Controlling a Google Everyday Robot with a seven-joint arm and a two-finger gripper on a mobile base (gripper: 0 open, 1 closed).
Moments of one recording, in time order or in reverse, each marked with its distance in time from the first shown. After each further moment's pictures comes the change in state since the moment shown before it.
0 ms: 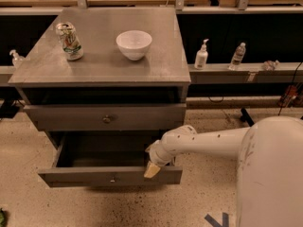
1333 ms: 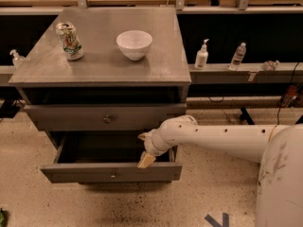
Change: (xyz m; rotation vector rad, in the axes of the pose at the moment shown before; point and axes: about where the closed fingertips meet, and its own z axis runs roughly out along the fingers) arm -0.050 -0.022 -0.043 0.048 -0.086 -0.093
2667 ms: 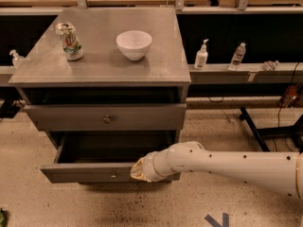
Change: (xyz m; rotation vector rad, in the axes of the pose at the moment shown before) arm -0.038 0.091 -0.013 -0.032 -0.173 0.033
